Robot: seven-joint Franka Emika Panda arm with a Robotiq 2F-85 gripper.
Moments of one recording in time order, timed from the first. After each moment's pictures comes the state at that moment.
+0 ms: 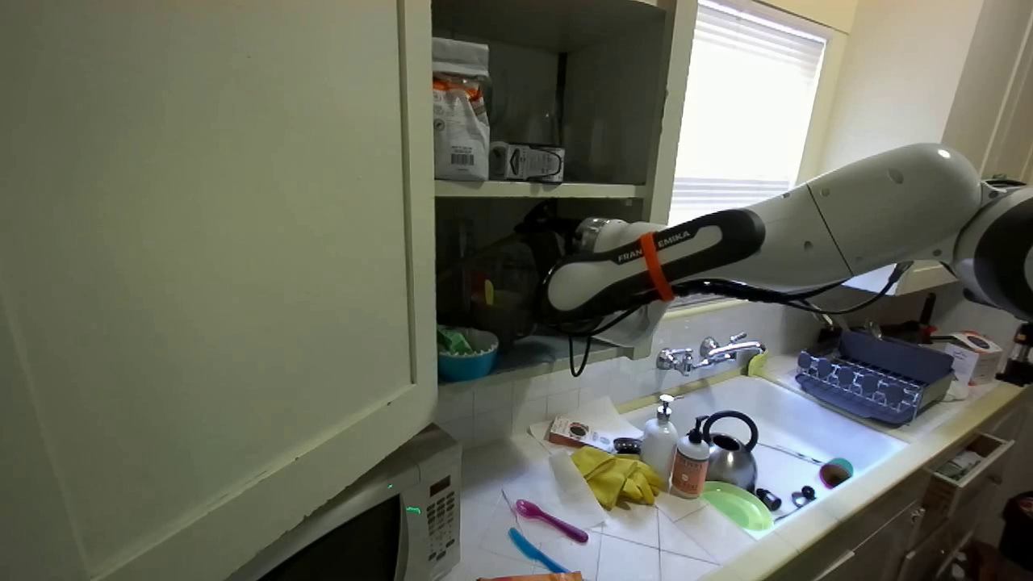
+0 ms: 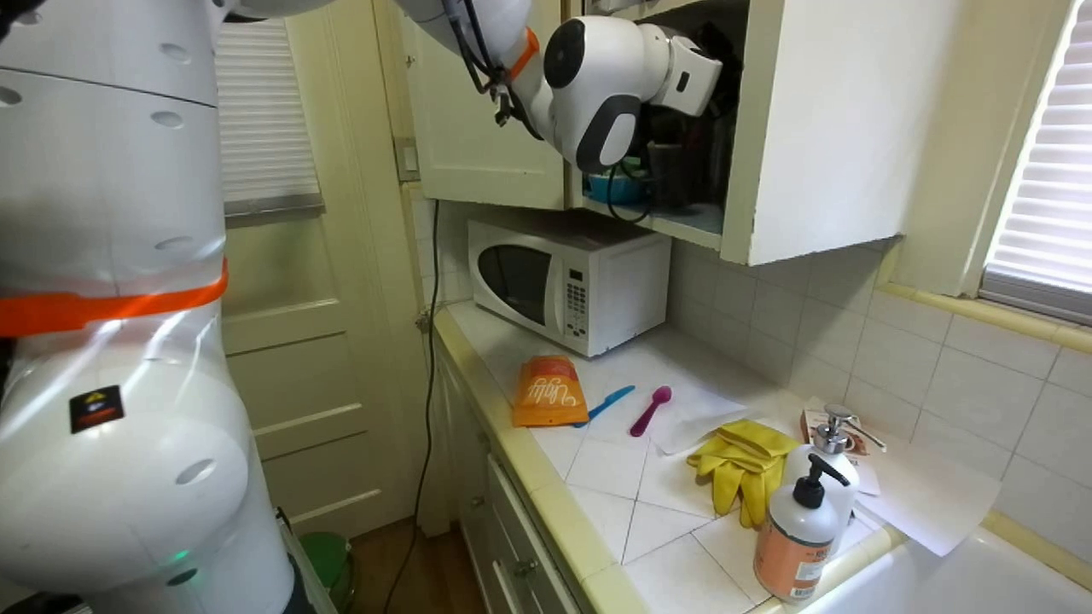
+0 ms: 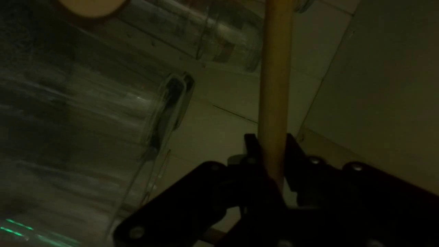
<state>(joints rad) -0.06 0.17 0.16 -1.96 0.46 3.75 0.77</state>
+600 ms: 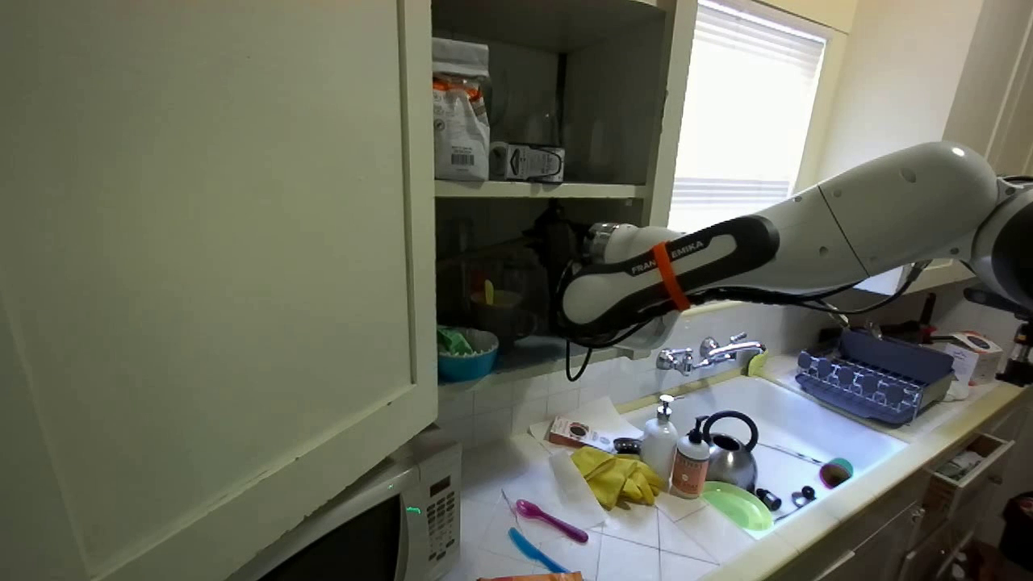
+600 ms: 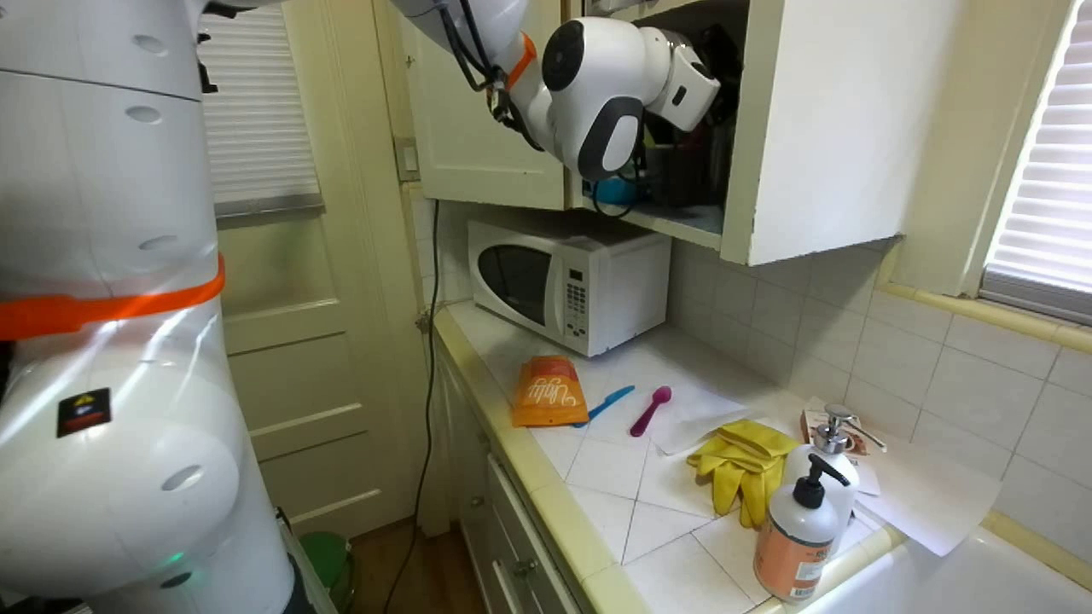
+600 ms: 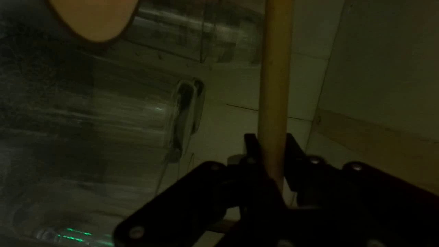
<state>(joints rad) -0.10 0.13 0.17 -2.03 0.39 3.75 1.03</state>
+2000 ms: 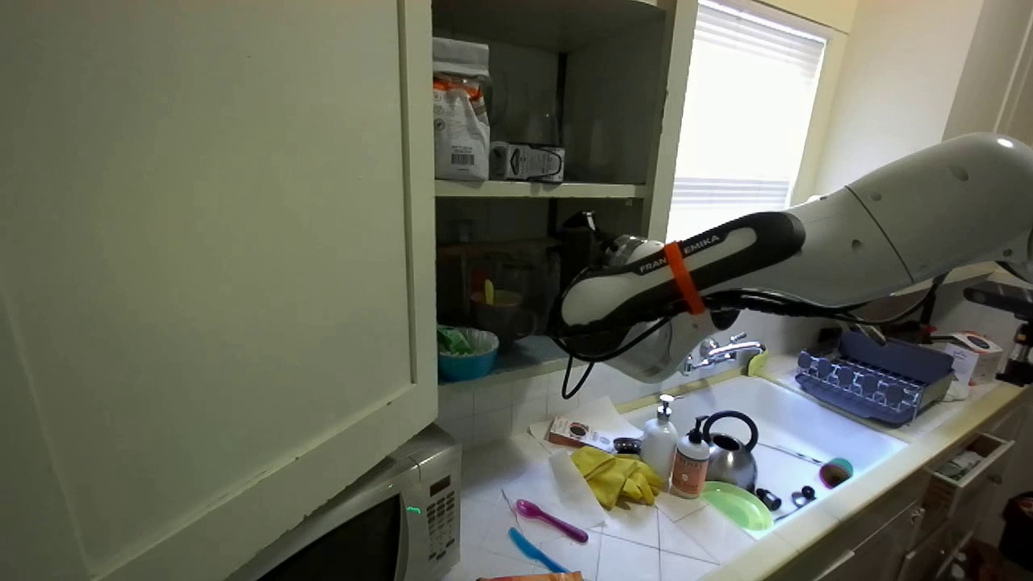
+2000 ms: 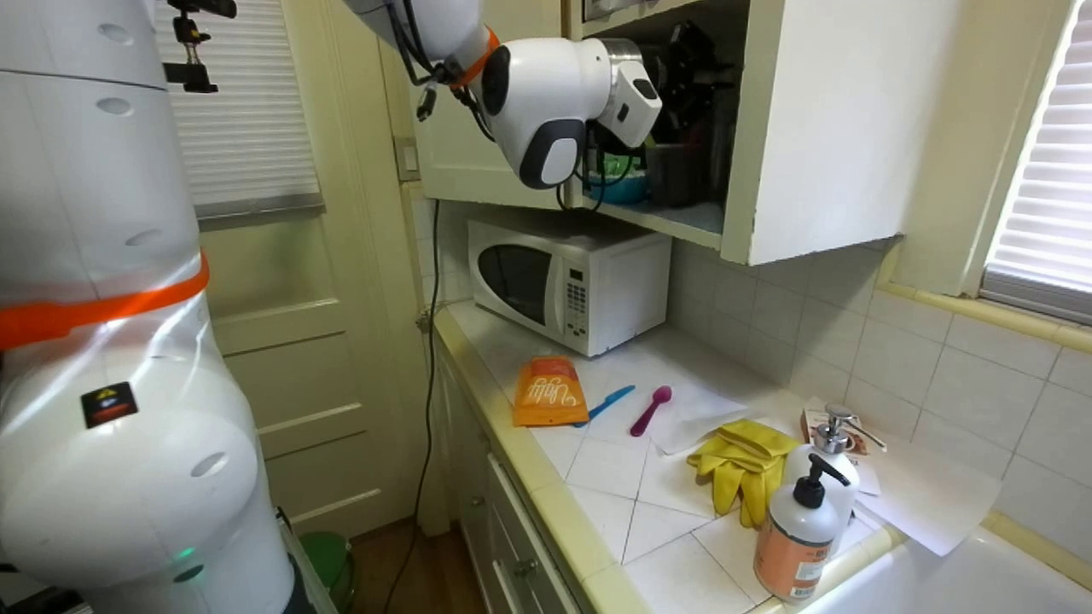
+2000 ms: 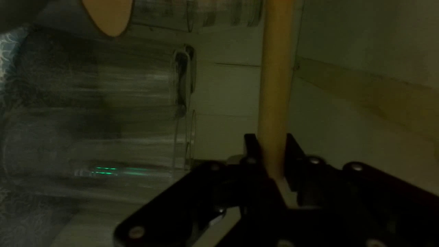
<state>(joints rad) -0.01 0.05 0.20 -2.16 0.70 3.99 0.95</state>
